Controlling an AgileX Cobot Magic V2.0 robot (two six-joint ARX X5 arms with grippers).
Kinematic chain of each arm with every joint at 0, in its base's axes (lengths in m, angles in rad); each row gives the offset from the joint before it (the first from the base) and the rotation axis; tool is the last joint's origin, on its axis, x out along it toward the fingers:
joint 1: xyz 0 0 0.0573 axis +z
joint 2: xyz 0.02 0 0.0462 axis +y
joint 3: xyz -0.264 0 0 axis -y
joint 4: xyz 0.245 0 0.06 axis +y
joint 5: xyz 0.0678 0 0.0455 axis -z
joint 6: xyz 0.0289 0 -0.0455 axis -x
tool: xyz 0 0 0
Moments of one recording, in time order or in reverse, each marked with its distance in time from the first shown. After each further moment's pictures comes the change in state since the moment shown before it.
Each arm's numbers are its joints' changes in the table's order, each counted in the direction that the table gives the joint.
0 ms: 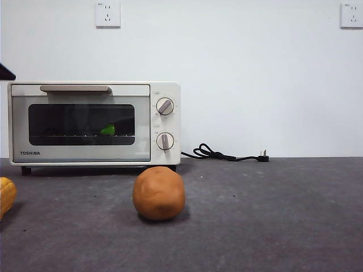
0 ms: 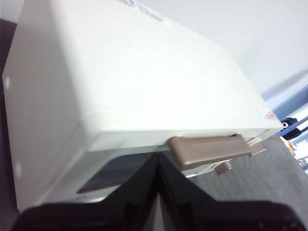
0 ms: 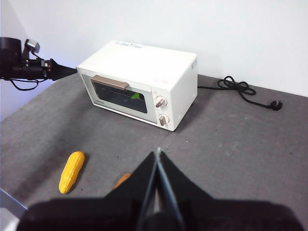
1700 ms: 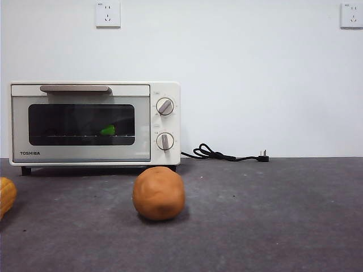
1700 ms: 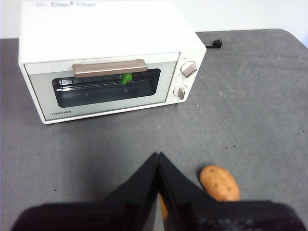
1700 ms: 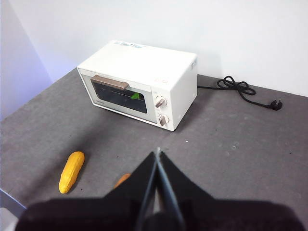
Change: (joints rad) left arm -0.389 -0.933 0.000 0.864 -0.660 -0.113; right arm 0.000 0.000 0.000 0.000 0.000 0.000
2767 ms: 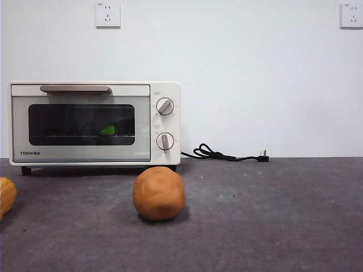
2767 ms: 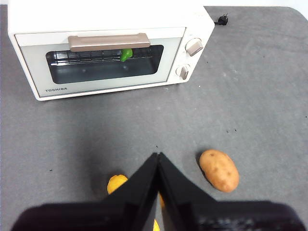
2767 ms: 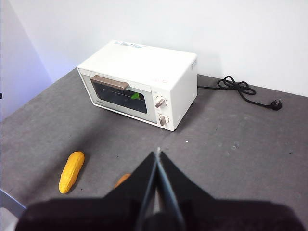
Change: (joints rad) left arm 0.000 0.045 0.000 0.045 0.001 0.000; right arm 0.000 0.000 0.000 0.000 0.000 0.000
